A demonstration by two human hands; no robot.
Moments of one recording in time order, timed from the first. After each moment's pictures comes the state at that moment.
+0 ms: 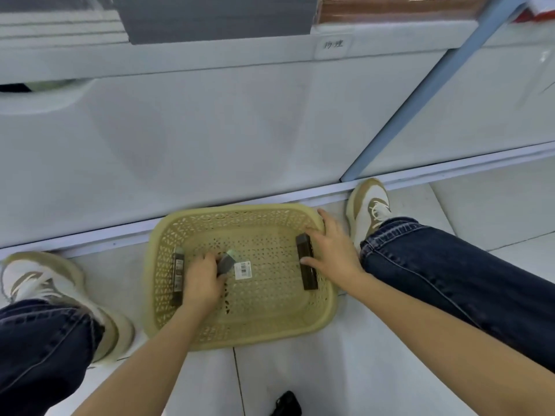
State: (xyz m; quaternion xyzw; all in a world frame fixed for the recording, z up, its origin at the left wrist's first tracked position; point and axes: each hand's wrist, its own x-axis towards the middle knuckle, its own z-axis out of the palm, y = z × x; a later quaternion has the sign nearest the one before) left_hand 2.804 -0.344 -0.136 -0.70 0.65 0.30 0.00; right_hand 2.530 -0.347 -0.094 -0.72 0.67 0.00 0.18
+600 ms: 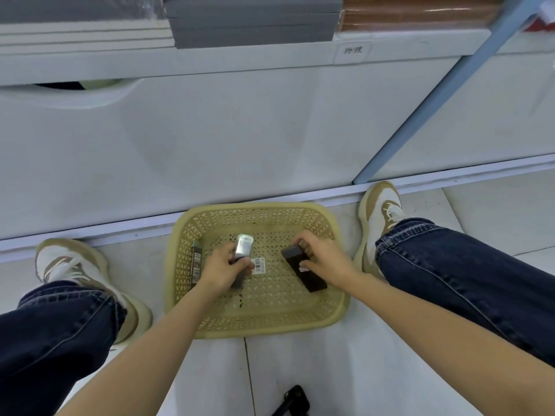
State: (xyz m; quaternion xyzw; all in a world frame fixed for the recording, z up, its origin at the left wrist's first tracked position) left_hand 2.804 -0.344 -0.101 -0.65 0.46 0.58 -0.19; right_hand 2.560 -0.342 -0.093 -0.72 0.60 -0.07 0.34
